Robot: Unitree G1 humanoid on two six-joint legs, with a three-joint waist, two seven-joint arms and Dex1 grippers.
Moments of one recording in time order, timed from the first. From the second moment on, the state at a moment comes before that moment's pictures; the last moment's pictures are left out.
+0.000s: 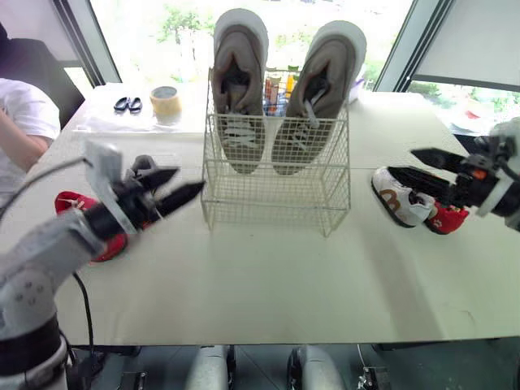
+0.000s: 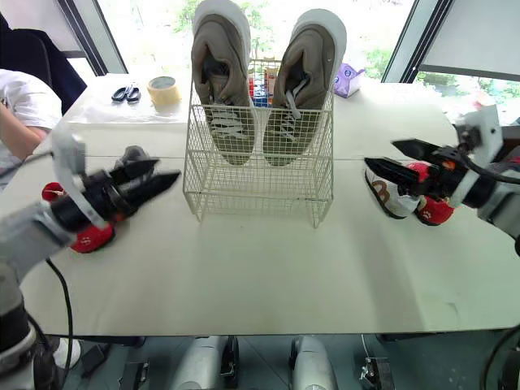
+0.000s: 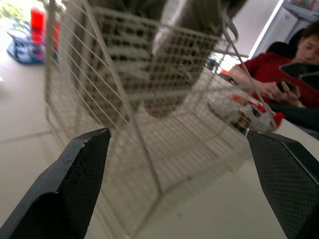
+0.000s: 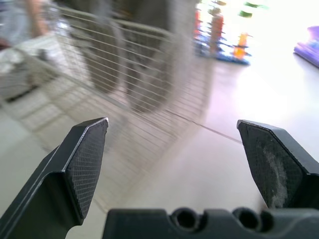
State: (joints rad) left arm -0.26 0.60 0.48 -0.58 -1.16 1.04 -0.42; right arm -0.28 -1.00 -0.51 -0.14 0.88 0.82 0.74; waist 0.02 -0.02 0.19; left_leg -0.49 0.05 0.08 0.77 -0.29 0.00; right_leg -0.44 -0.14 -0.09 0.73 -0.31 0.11
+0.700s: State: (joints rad) left arm -0.03 0.63 0.14 -0.81 -1.23 0.92 -0.37; right arm -0.05 -0.81 -0.54 0.03 0.62 0.61 0.72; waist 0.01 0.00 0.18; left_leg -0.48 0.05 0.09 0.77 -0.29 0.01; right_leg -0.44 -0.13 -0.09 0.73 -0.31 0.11
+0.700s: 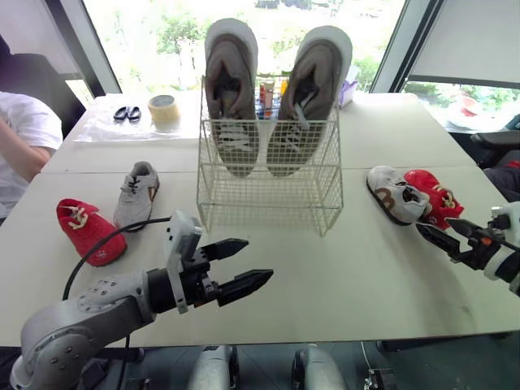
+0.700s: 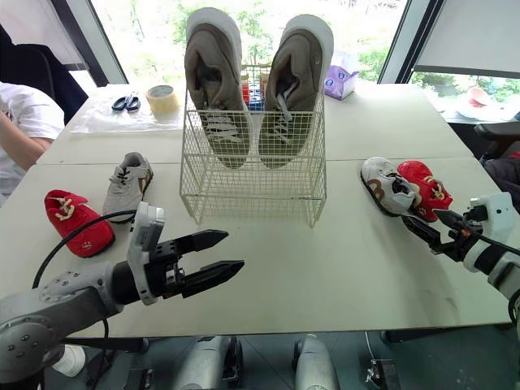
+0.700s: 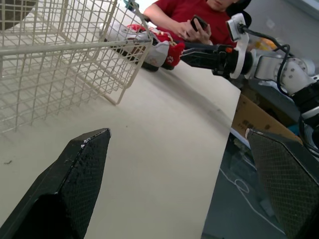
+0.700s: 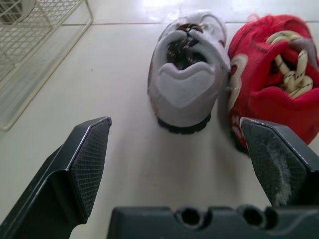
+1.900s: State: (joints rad) left arm -0.29 0.82 0.28 -0.62 -1.49 0.89 -0.34; right arm -0.38 -0.65 -0.41 0.34 0.44 0.24 0.61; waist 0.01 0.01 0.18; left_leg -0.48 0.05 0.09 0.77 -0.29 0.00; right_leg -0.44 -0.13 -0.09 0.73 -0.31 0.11
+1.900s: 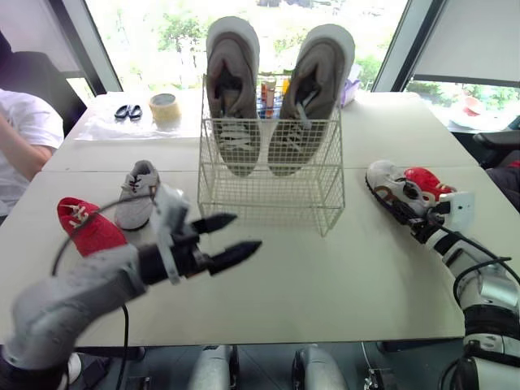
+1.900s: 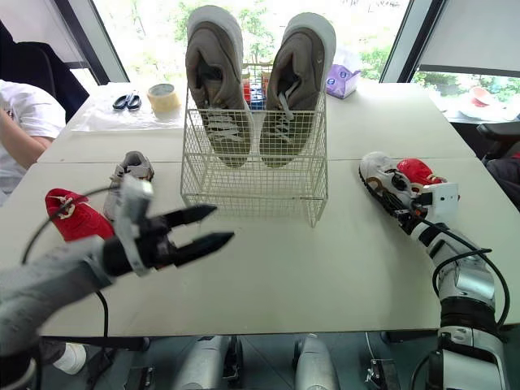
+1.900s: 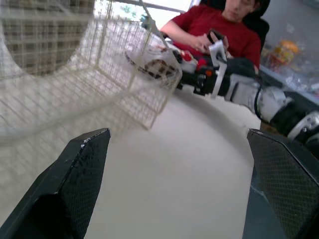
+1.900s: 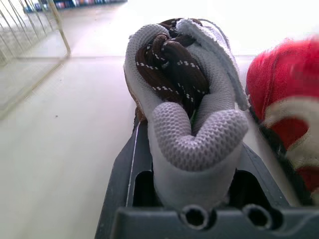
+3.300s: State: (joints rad) left arm -1.29 0.68 0.12 0.41 -1.04 1.12 -1.13; right arm -1.08 -0.78 0.01 -0.14 0.48 0.27 1.07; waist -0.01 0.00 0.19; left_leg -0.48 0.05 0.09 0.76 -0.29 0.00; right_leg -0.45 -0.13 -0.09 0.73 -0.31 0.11
